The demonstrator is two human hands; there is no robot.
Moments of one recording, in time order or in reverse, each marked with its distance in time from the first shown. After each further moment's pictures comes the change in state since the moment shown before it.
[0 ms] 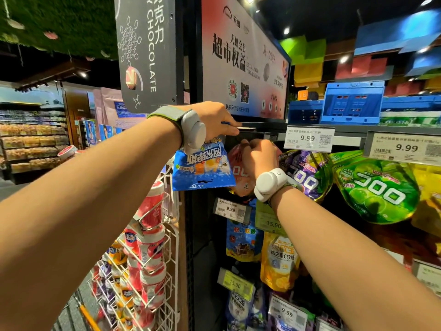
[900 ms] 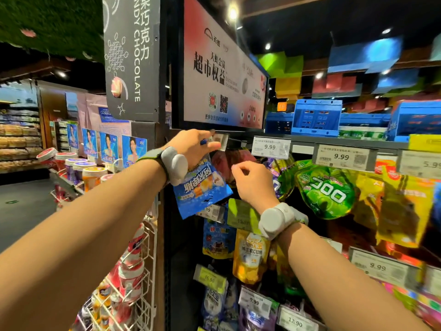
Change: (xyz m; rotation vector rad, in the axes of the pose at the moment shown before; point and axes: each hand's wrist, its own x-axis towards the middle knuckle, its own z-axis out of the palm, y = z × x) left_hand -0.024 0.030 0.039 -0.346 0.171 -0.302; right_hand -0.081 0.010 -0.073 -0.025 -0.047 -0.136
